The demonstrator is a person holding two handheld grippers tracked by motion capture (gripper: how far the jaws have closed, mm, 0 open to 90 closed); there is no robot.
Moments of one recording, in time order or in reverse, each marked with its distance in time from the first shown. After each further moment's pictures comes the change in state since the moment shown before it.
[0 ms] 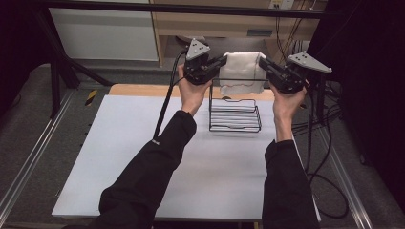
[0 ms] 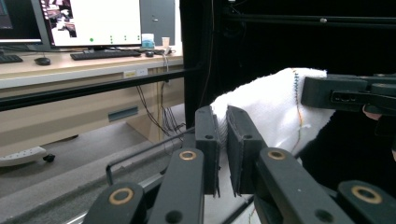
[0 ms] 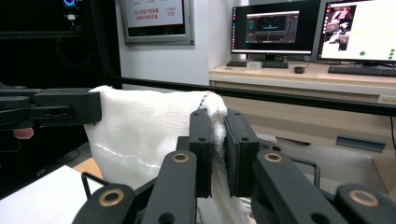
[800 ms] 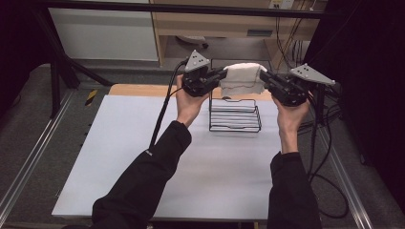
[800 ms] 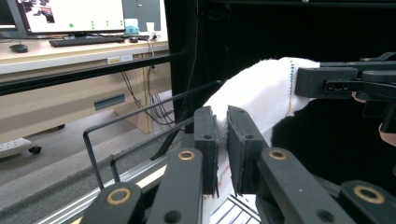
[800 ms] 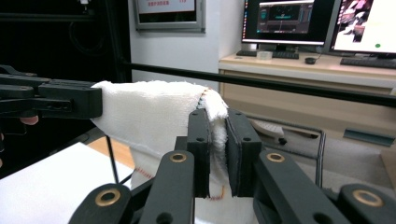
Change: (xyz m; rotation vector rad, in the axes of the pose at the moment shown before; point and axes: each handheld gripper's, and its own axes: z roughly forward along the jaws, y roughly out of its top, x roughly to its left) left arm -0.014 -0.016 -0.019 0.062 -0.058 0.017; right arm 0.006 -0.017 -0.025 0.045 0.048 -0.020
